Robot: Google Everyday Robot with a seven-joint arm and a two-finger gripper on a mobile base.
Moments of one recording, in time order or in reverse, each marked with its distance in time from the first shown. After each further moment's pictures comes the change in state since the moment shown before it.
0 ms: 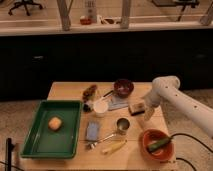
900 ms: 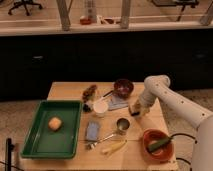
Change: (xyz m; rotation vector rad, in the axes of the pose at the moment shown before) arm -0.011 -0.005 0.038 -0.119 0.011 -0.163
